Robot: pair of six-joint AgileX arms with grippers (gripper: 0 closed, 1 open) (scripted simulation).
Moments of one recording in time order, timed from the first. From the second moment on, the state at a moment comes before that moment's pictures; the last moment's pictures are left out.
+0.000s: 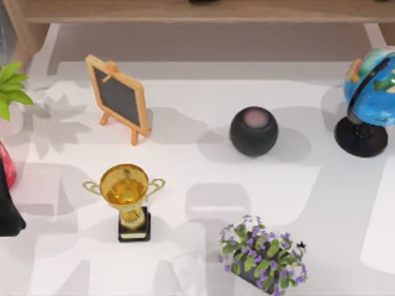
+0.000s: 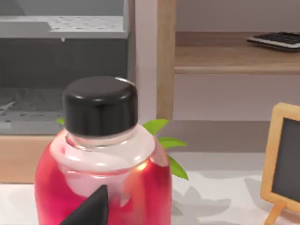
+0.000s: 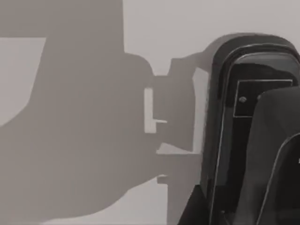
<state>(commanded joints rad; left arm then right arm) 0.00 0.00 0.00 0.00 0.00 0.00 -0.38 2.62 2.46 -1.41 0.01 -0.35</state>
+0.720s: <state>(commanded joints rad) 0.00 0.00 0.00 0.00 0.00 0.00 -0.38 2.62 2.46 -1.41 0.01 -0.35</state>
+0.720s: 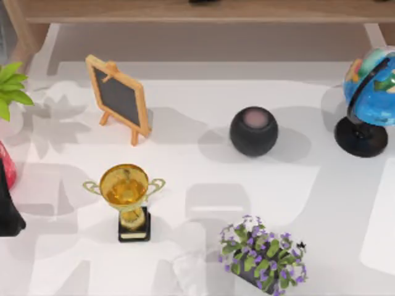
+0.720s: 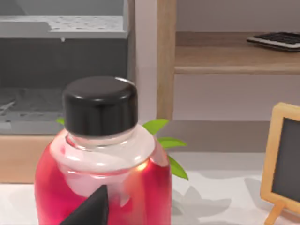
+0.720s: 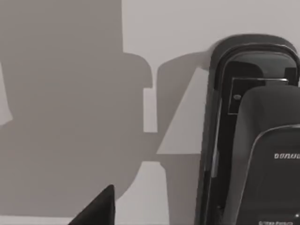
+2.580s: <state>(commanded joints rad) 0.00 0.00 0.00 0.00 0.00 0.00 -0.91 1.98 1.04 0.65 -0.46 -1.32</state>
